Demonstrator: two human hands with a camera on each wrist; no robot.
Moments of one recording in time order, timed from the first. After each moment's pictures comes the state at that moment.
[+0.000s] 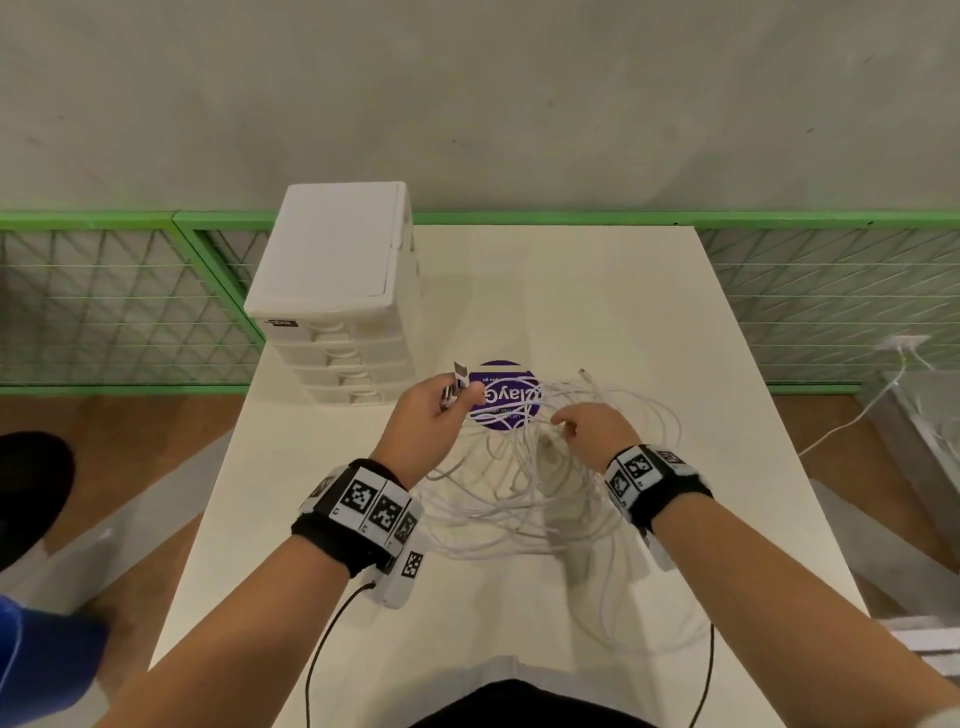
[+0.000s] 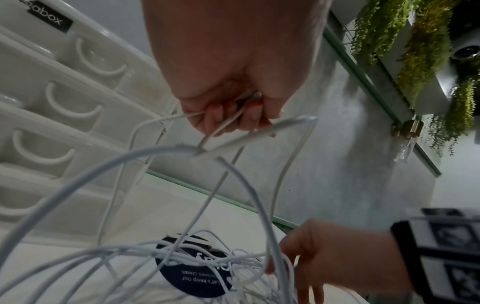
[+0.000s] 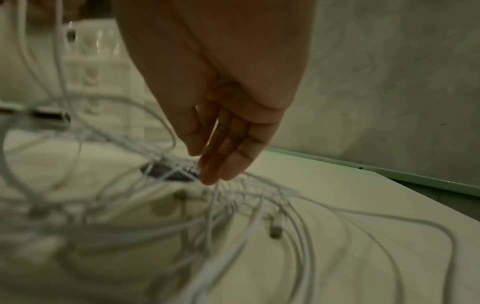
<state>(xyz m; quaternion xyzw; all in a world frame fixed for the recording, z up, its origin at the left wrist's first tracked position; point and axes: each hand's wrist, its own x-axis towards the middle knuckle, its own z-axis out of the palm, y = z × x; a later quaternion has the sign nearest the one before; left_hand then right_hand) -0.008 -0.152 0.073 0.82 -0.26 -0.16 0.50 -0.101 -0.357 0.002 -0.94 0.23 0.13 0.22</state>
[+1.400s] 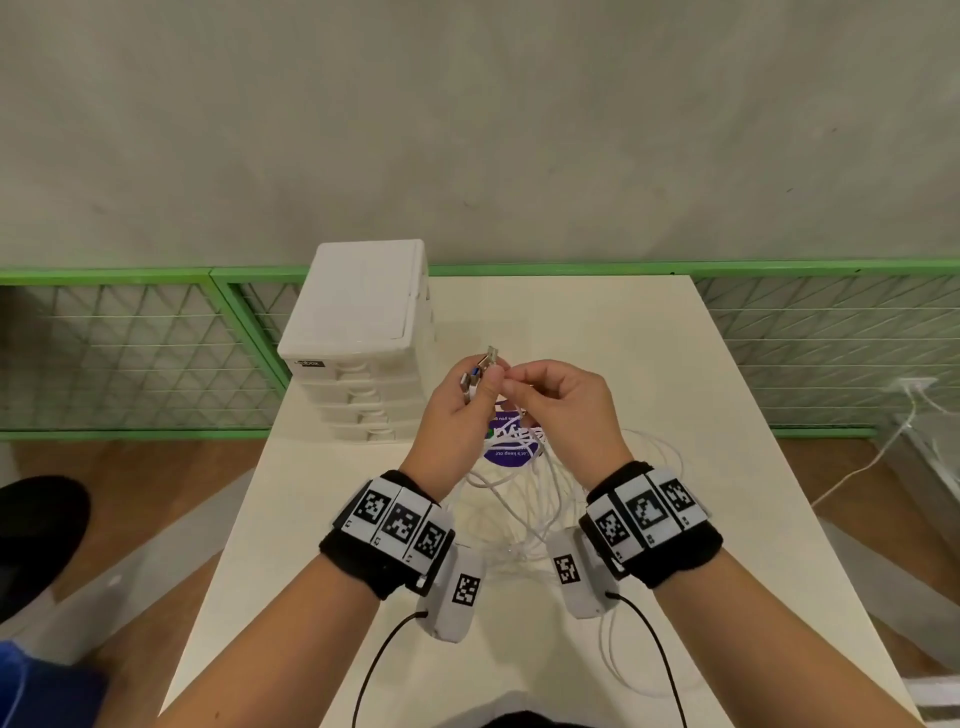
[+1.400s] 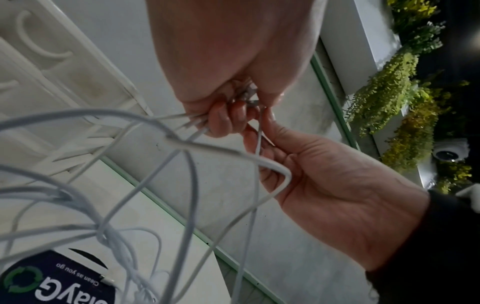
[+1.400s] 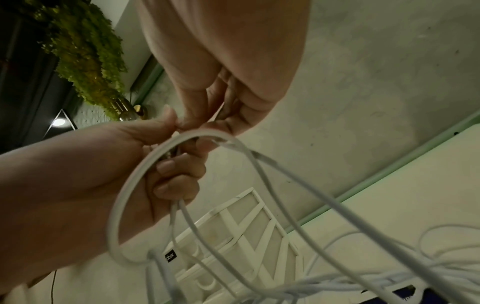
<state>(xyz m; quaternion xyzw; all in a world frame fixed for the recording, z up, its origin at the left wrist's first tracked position) -0.036 -0.165 0.143 0.66 -0.23 -0.20 0.68 -0.092 -0.274 0.134 -0.67 0.19 -0.22 0.68</state>
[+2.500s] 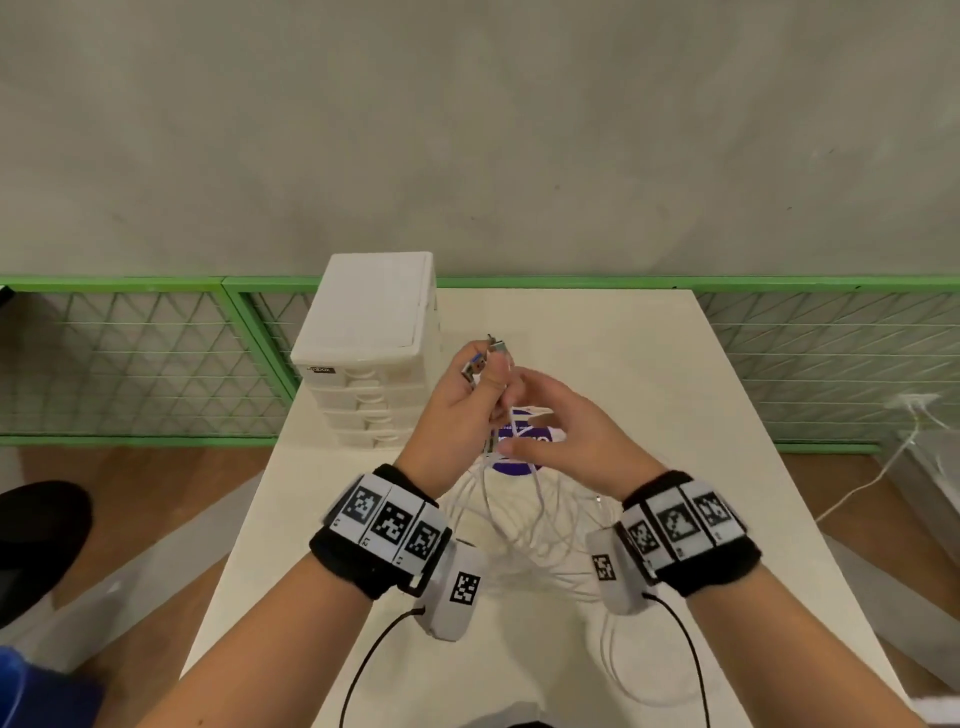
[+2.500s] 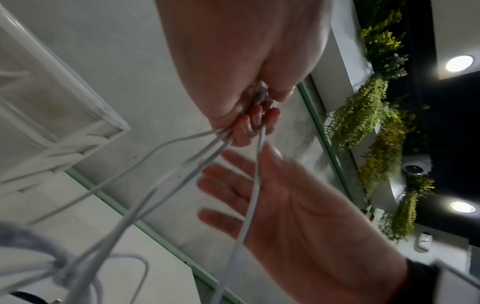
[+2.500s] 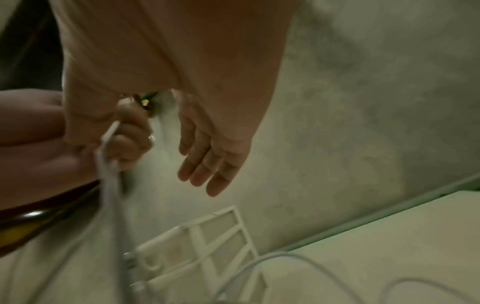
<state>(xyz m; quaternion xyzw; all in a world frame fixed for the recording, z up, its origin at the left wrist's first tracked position) -0.037 -0.157 0.167 0.61 -0.29 -0.23 0.71 -0.109 -0.287 0.136 -0.80 0.07 -0.04 0.59</state>
